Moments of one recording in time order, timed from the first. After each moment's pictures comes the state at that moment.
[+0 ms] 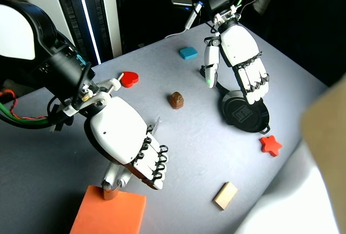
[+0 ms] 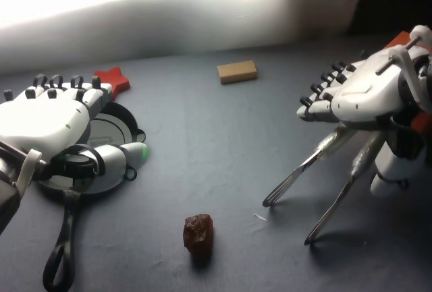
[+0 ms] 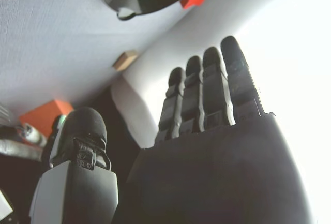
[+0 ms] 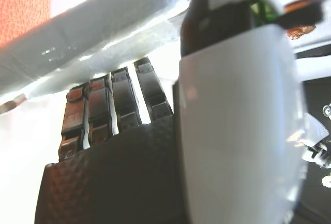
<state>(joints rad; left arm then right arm) 0.56 -0.86 0.67 -1.26 -0.94 1.96 -0.16 -1.07 0.98 -0.61 -0.57 -0.64</state>
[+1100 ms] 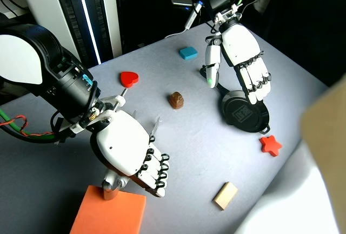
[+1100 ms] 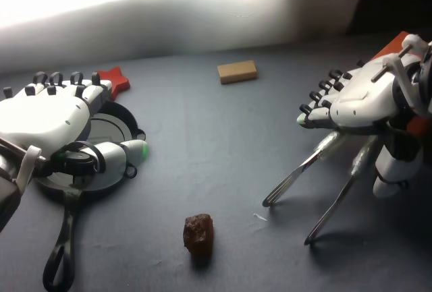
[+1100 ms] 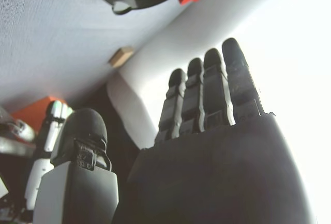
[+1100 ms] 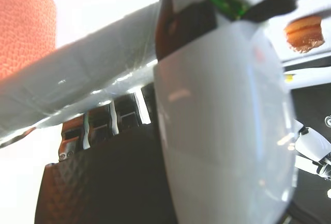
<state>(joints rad) 0.56 -0.86 0.67 -1.27 -0.95 1.95 -0.21 -1.11 1.05 -0.54 -0.52 -0.72</state>
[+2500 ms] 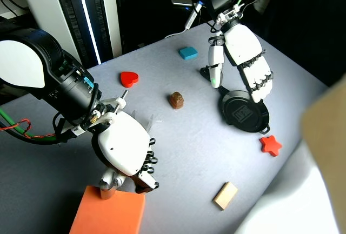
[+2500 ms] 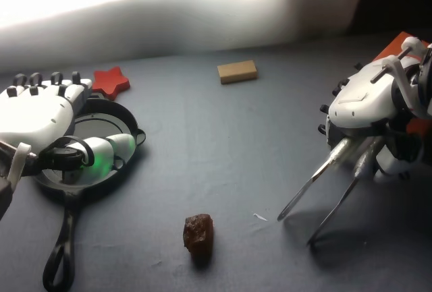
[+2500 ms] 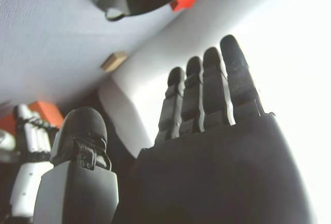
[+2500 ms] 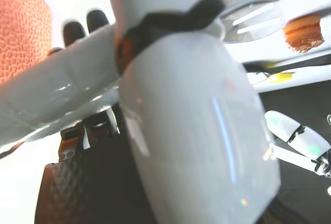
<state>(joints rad) 0.55 -0.86 0.68 -1.35 -1.01 1.99 -0.22 -1.12 1.06 -0.54 -0.50 -0.70</state>
